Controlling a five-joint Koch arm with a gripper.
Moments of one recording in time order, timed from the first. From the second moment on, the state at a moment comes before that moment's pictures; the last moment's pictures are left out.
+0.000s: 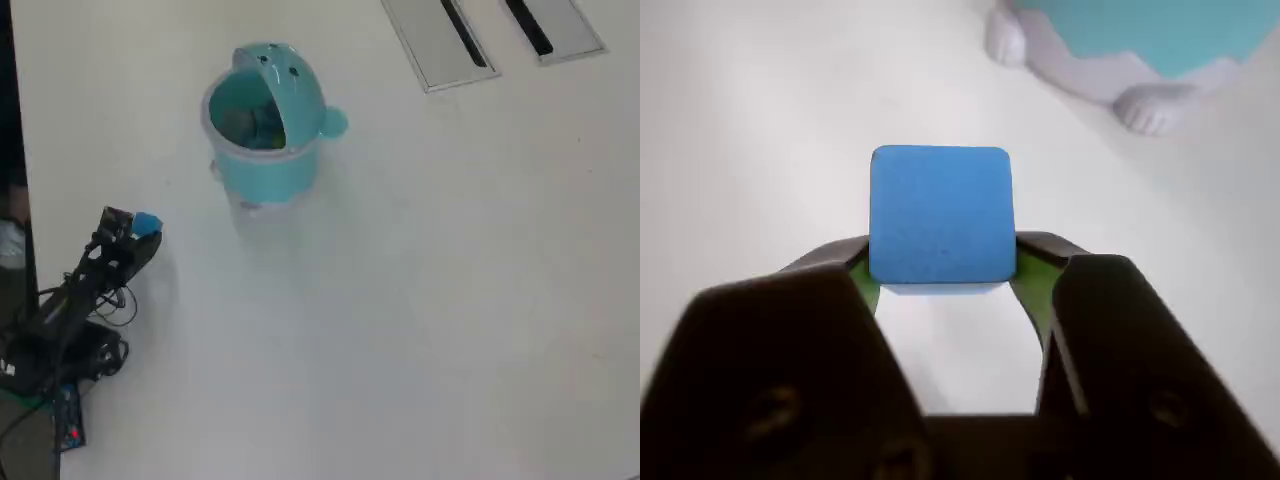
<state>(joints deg) -53.6 131.3 150.8 13.4 -91.4</state>
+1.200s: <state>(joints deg) -38.4 66.3 63.9 -5.4 -79.9</state>
